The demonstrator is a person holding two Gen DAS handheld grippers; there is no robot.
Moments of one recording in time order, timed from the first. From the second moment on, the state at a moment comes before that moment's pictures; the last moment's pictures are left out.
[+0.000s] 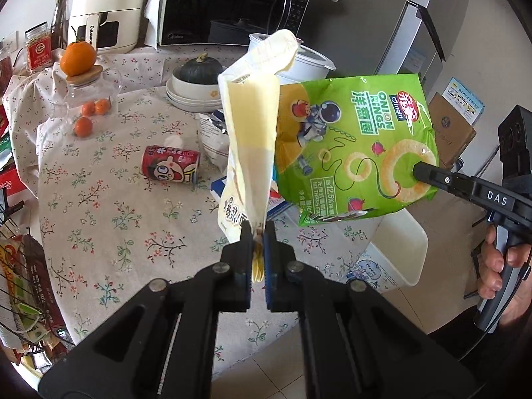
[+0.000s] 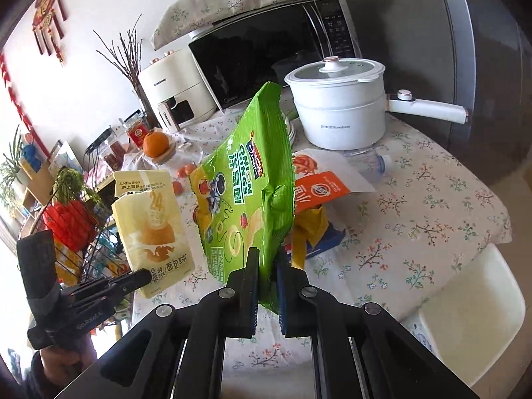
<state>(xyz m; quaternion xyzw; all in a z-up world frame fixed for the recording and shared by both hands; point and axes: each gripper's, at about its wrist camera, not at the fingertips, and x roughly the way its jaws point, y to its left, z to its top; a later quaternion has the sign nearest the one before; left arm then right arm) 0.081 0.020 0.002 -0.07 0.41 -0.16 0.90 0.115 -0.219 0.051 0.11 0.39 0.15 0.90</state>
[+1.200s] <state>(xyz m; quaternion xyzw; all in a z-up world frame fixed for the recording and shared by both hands) 0.087 -0.299 -0.060 0.06 0.46 -0.36 0.81 0.020 -0.512 -0.028 0.16 0.46 -0.19 0.86</state>
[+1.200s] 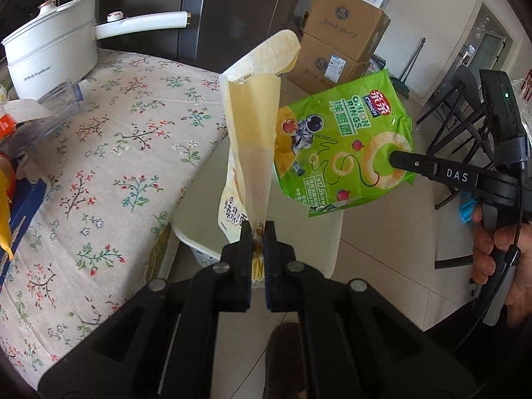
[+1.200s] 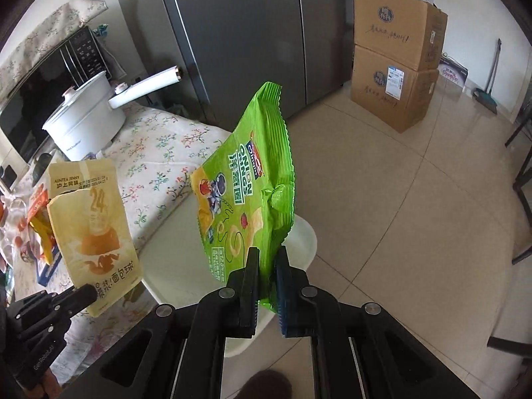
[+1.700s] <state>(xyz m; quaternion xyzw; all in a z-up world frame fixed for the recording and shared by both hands) 0.092 -0.331 -0.104 0.09 0.48 -0.35 0.80 0.010 -0.535 -0.047 0.17 0.48 -0.19 0.84</state>
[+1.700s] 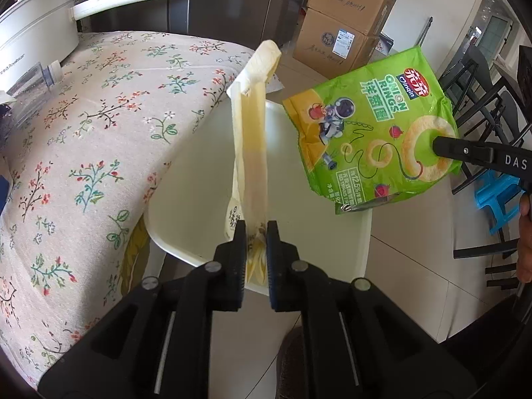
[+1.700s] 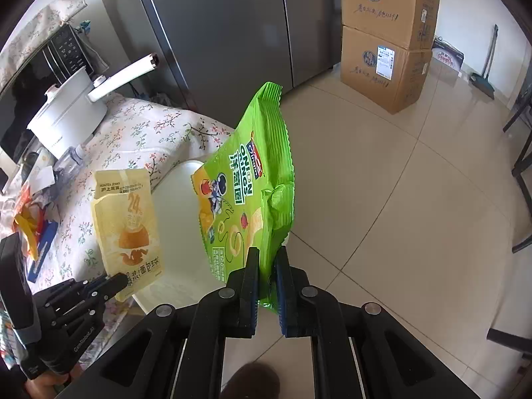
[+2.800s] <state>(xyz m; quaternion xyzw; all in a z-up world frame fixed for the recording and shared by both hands) 0.083 -0.251 -0.060 0.10 0.42 -0.27 0.86 0.031 -0.501 -0.027 0.17 0.46 -0.16 0.86</state>
